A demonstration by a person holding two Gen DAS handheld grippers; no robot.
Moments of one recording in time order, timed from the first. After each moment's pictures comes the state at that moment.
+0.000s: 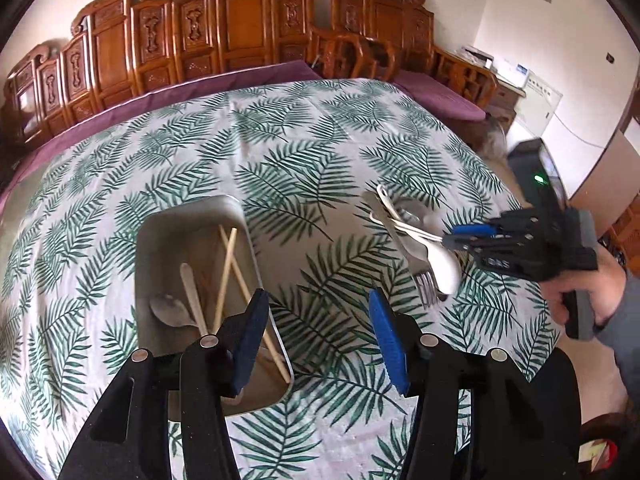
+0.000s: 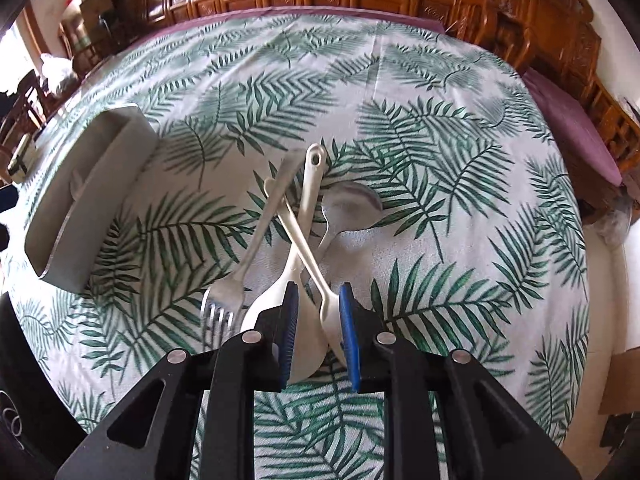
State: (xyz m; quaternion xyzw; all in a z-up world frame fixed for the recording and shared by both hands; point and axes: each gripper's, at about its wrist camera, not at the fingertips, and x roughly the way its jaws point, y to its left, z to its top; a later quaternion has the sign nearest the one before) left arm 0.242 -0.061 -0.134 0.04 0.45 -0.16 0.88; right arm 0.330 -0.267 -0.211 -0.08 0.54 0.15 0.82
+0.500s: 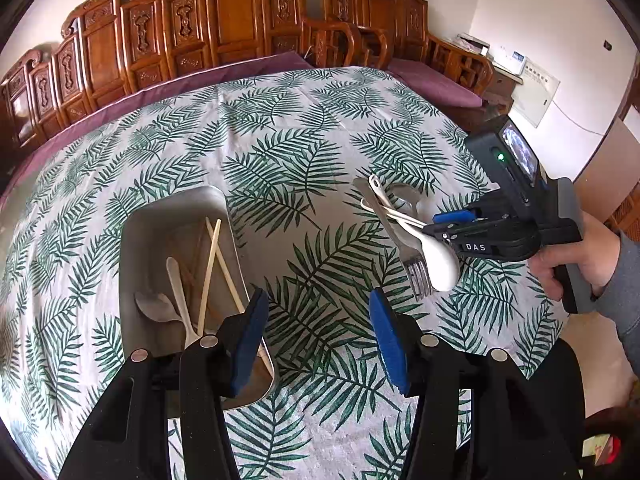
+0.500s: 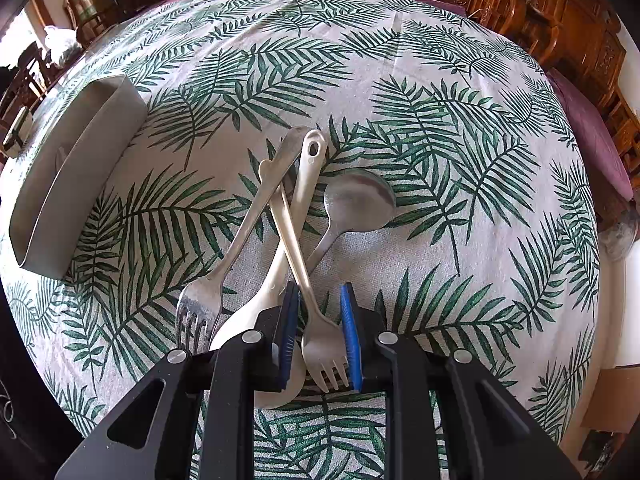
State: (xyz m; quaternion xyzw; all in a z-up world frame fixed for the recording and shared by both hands) left arm 0.240 -0.076 -0.143 0.05 0.46 -0.16 0.87; right arm 0.347 -0.257 -0.229 -0.11 0.57 0.16 0.80
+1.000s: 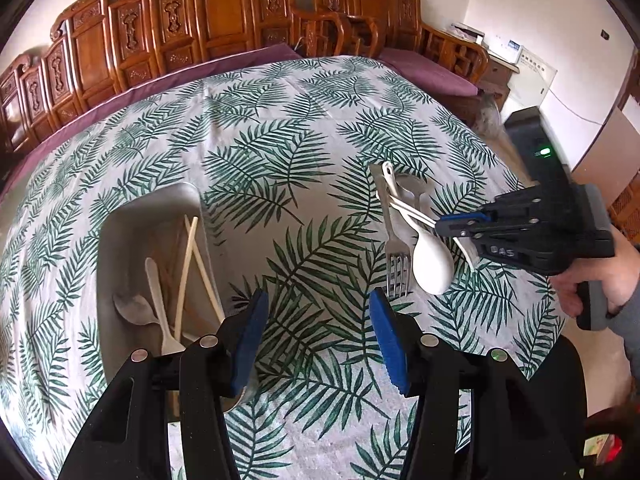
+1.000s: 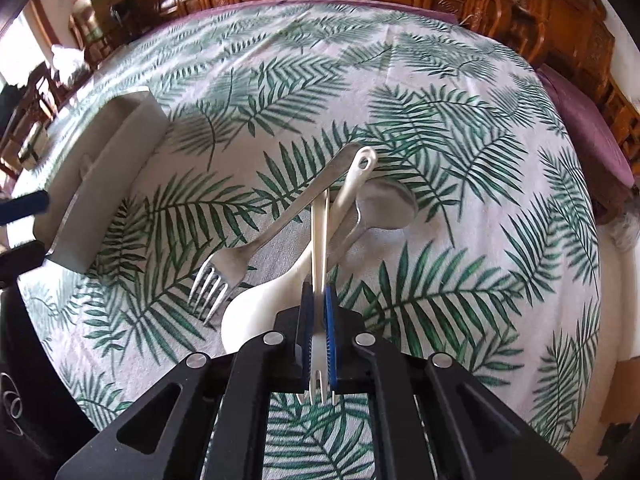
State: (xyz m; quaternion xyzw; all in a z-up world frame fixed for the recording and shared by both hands) left arm 0.246 -0.097 -0.156 0.06 0.48 -0.17 0.86; right arm 0.318 -0.275 -0.212 -0.06 0.55 0.17 0.82
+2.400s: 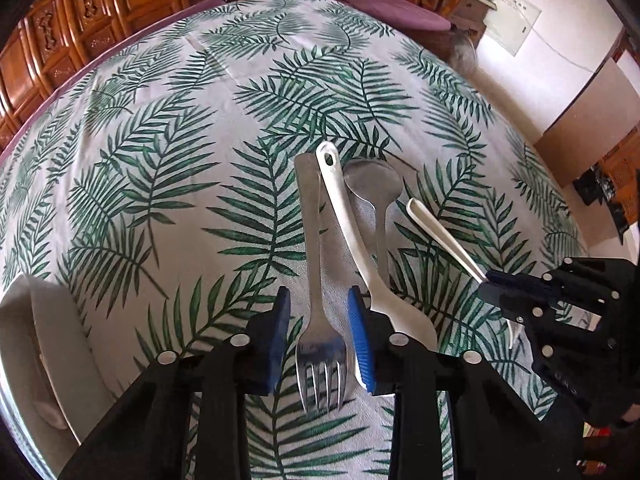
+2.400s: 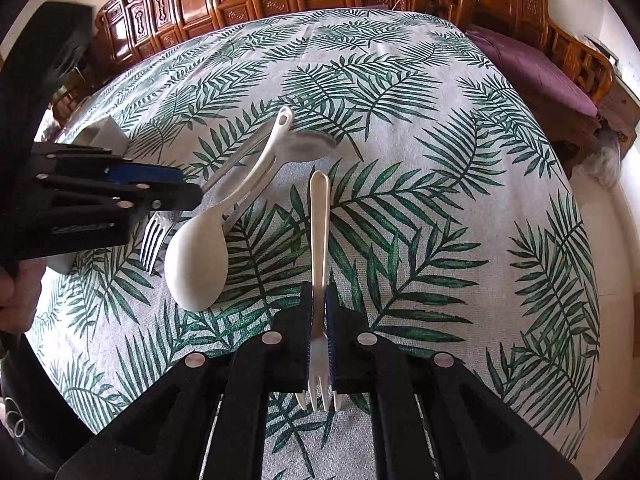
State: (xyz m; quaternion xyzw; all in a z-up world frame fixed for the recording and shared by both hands) left arm 0.335 -0.215 -0.225 0.12 0.56 -0.23 0.79; right arm 0.276 -0.340 -0.235 0.01 0.53 0.11 0.84
